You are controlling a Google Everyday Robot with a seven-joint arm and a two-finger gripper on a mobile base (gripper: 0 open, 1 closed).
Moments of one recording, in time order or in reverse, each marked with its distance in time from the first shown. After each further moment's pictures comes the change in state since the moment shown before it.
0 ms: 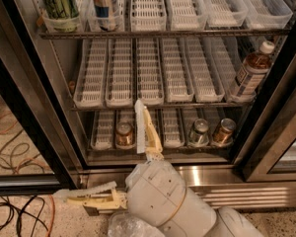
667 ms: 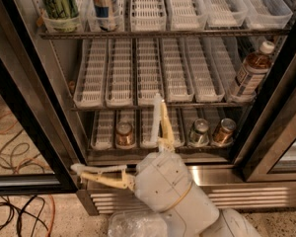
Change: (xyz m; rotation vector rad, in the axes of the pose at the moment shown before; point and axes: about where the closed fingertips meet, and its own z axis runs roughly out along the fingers) arm 0.015 -0.037 -0.004 0.141 0.051 -0.058
